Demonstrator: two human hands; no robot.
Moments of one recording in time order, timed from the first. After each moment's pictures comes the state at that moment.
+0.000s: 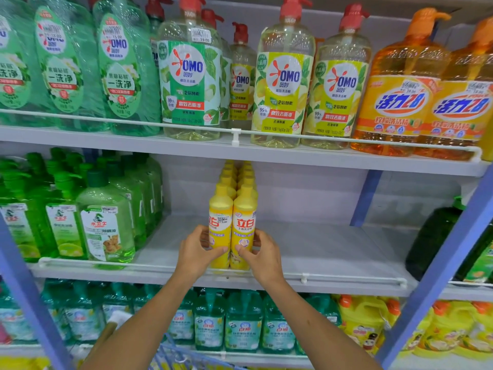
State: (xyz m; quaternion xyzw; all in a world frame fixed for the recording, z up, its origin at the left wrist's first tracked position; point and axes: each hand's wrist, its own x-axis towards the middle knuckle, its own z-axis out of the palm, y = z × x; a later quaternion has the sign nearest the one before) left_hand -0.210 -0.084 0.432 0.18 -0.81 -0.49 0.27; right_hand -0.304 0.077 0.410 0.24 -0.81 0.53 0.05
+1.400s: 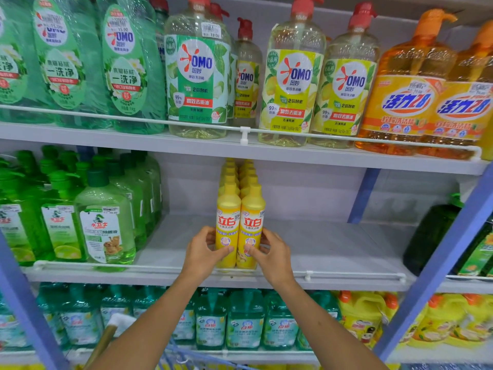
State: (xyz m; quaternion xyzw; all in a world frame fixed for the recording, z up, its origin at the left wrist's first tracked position) left_hand -0.217 -0.088 0.422 0.15 -0.78 -0.55 0.25; right_hand -0.299 0.087 0.412 0.25 -0.78 0.57 0.06
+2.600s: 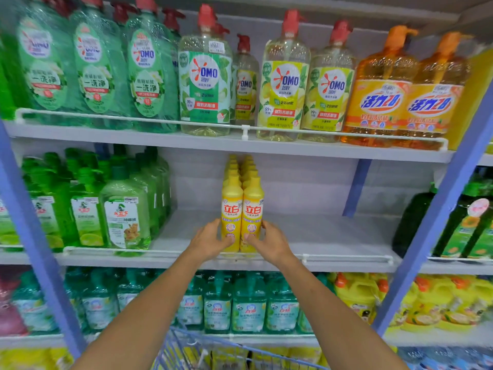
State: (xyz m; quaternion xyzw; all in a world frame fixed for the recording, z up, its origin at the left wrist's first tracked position) left_hand -0.181 -0.086 0.454 0.13 -0.91 -0.38 0.12; right_hand -0.241 0.103 0.470 0.26 -0.87 0.43 -0.01
